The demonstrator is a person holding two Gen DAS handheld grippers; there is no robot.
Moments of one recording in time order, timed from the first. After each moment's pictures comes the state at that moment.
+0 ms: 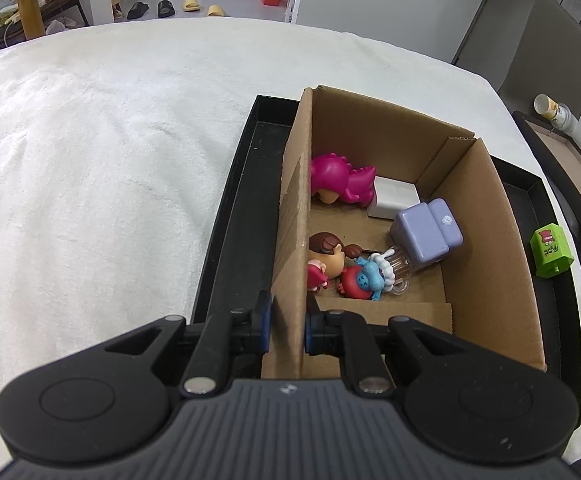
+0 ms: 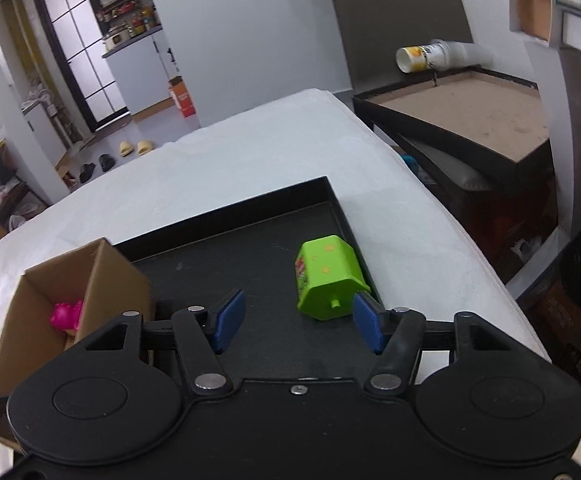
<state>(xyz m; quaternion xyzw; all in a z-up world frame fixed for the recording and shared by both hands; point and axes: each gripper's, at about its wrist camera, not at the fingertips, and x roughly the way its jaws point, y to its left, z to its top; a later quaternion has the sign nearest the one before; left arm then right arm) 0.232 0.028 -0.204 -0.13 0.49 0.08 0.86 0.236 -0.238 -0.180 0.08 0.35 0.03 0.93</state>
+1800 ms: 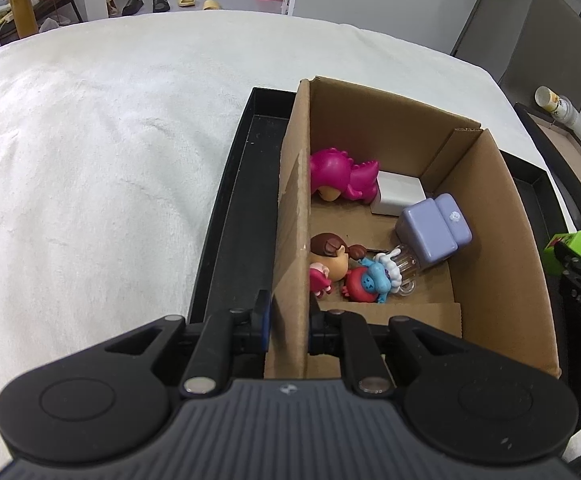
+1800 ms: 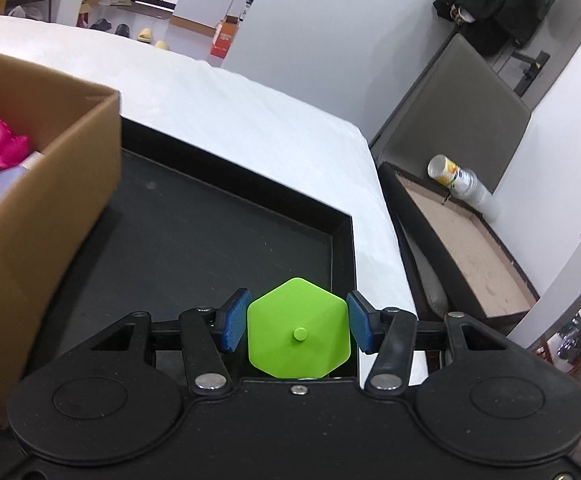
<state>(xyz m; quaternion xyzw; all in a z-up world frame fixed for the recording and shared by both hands) 0.242 0.031 -0.212 -0.12 0.50 0.07 0.85 0.244 -0.146 -0.209 -0.28 0.30 0.01 0.91</state>
